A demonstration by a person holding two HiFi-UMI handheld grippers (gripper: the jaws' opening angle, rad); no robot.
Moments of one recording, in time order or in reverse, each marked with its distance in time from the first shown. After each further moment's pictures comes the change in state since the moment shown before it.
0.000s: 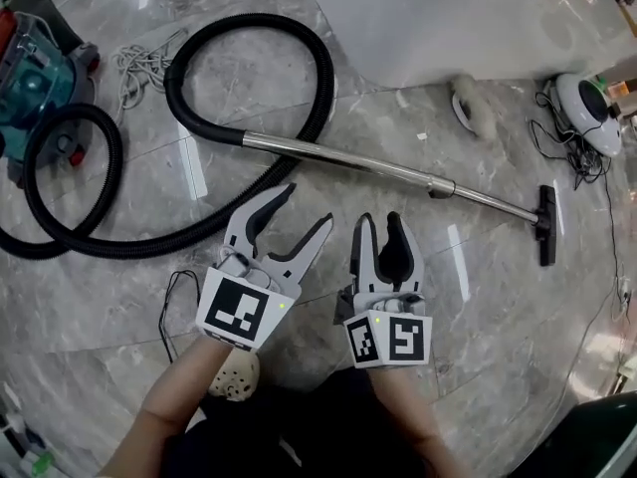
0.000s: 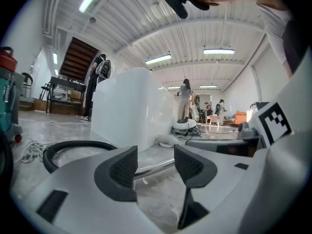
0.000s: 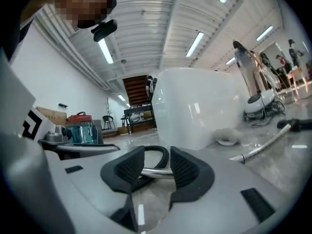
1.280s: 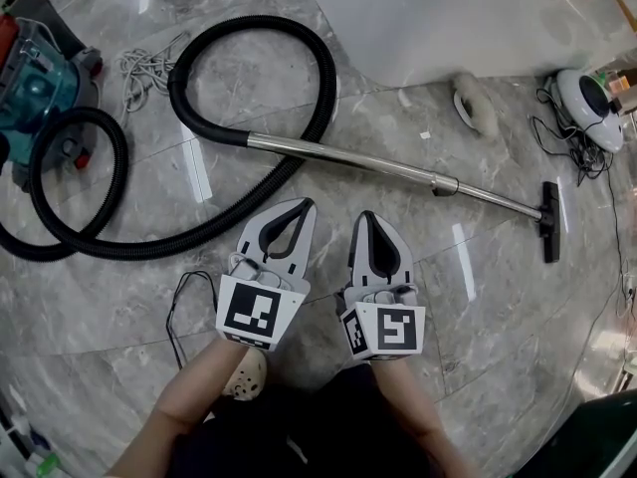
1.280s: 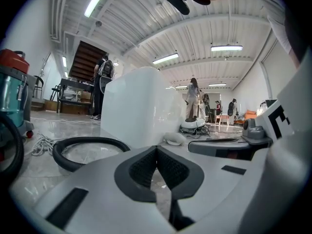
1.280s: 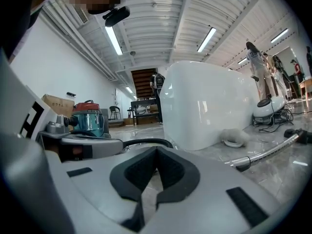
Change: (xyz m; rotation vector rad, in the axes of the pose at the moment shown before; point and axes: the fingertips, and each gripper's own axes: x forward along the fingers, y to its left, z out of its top) left arm -0.003 0.006 -0.017 -0.022 0.019 0.104; right arm 0.007 0.015 -0.019 -0.112 0.070 0.052
